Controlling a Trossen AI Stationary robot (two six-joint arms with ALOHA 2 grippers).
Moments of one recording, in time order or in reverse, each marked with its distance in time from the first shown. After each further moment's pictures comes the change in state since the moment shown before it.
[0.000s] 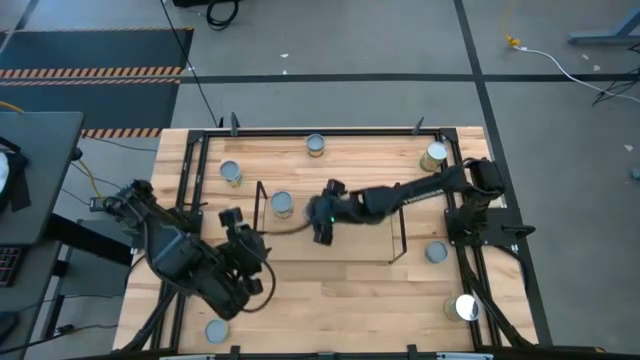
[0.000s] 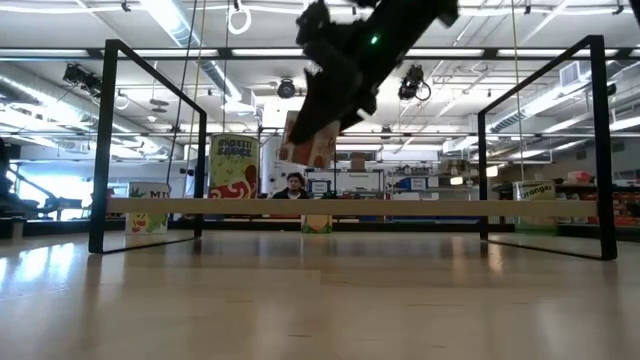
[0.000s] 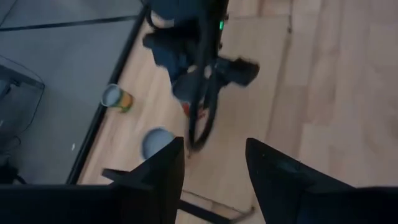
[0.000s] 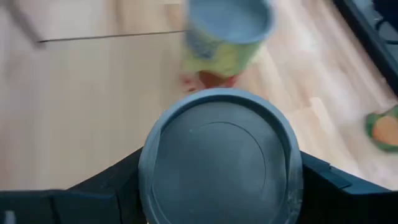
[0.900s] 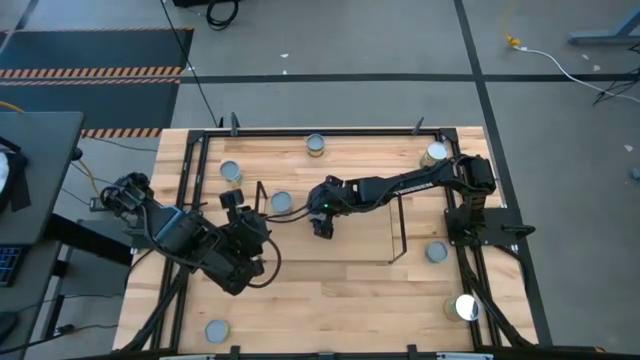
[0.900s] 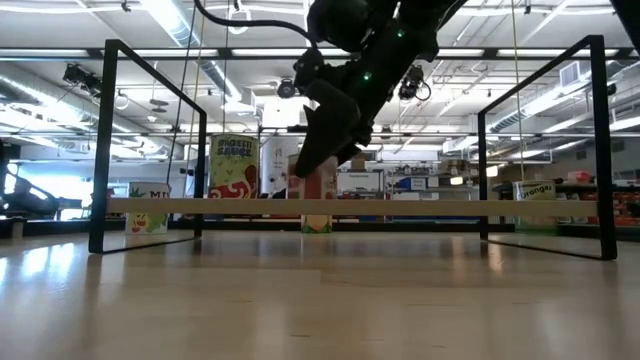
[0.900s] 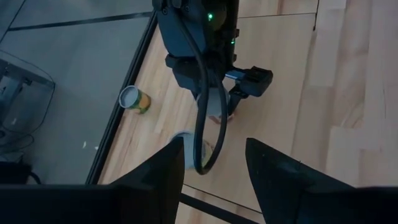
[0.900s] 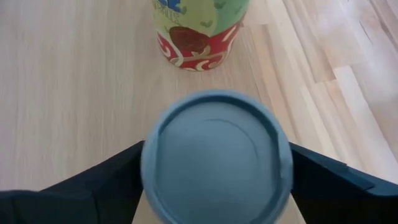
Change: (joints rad) left arm 0.097 -0.050 -0.001 -0.001 0.025 0.124; right arm -0.090 0.053 0.000 -0.024 -0.181 -0.019
